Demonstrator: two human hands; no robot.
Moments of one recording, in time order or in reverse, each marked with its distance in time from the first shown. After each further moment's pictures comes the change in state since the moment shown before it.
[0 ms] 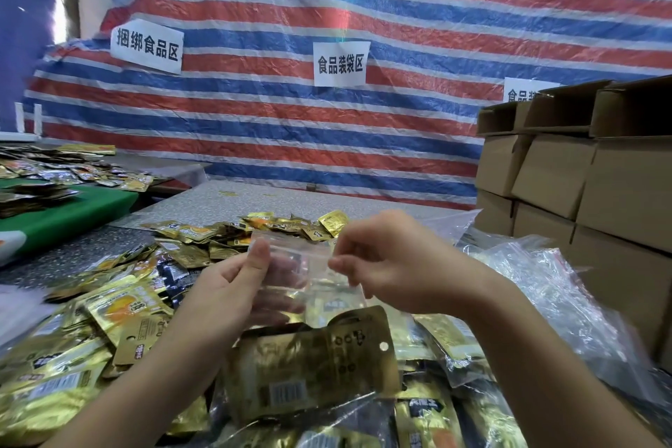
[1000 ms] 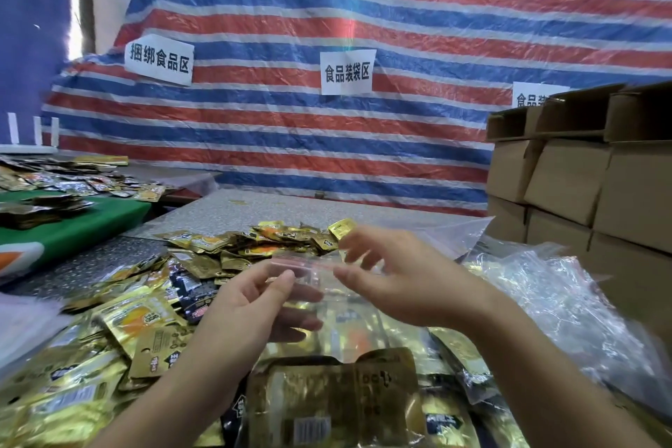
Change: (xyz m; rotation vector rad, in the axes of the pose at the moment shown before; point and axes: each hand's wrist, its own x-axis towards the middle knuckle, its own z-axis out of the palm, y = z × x) left_hand -0.003 -0.003 0.004 0.021 0.024 -0.050; right_hand 0.008 0.013 0.015 -0.107 0.035 0.105
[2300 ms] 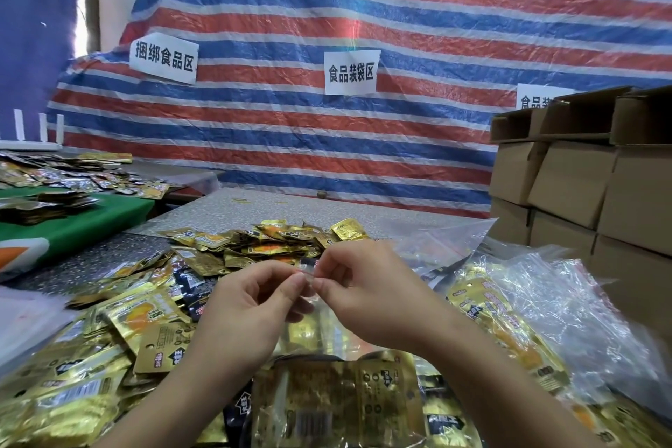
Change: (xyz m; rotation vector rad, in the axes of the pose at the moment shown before) left_hand 0.002 -0.004 -0.001 0.119 0.066 0.231; right_hand 0.006 -0.027 0.029 0.153 0.083 0.006
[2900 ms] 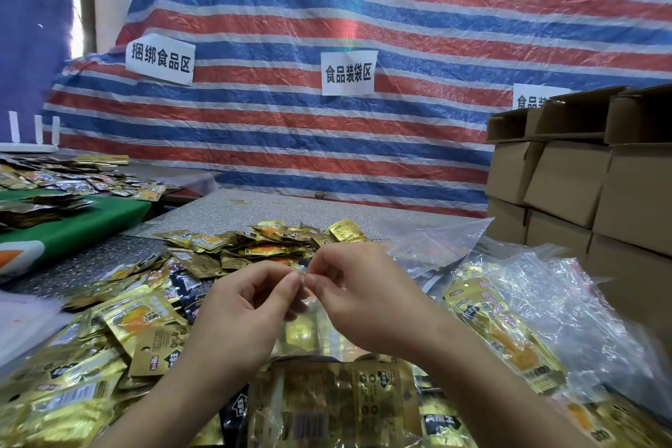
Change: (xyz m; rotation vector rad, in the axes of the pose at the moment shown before) left_hand 0.000 -0.002 -0.002 0.084 -0.013 0.099; right_hand -0.001 -0.001 0.005 -0.055 0.037 -0.046
